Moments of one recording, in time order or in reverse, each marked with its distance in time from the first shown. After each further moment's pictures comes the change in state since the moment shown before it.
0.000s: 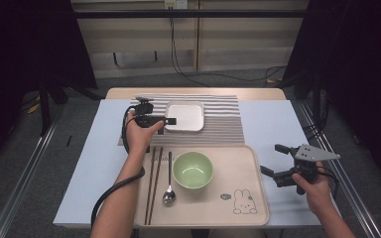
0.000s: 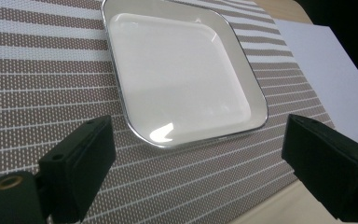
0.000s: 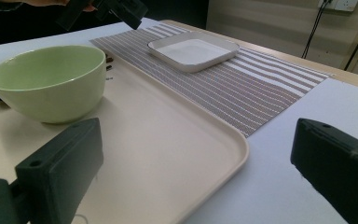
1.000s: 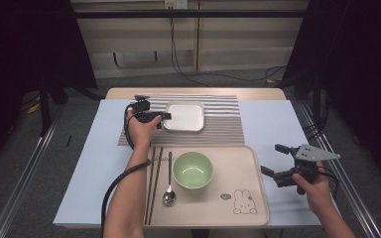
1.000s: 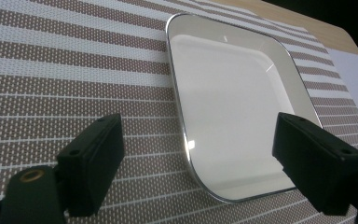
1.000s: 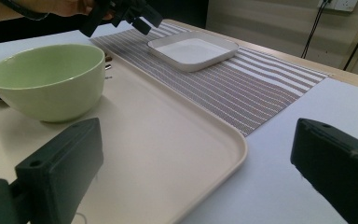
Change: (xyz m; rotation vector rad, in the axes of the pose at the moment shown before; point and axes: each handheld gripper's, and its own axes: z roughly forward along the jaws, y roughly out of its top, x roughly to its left) left arm 0.029 0.009 0.026 -0.043 0.093 -0.081; right arm -0.001 0.000 0.000 0.000 0.001 -0.002
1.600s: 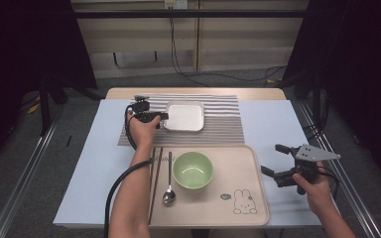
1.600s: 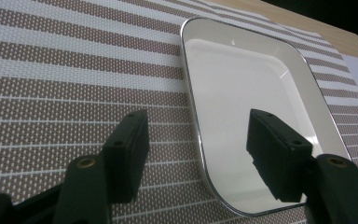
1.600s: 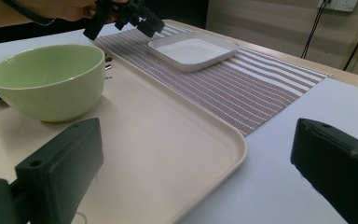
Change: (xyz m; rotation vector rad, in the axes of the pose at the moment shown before) left arm 0.004 -0.001 0.007 -0.015 0.043 -0.010; right arm 0.000 0.000 0.000 -0.001 0.005 -0.002
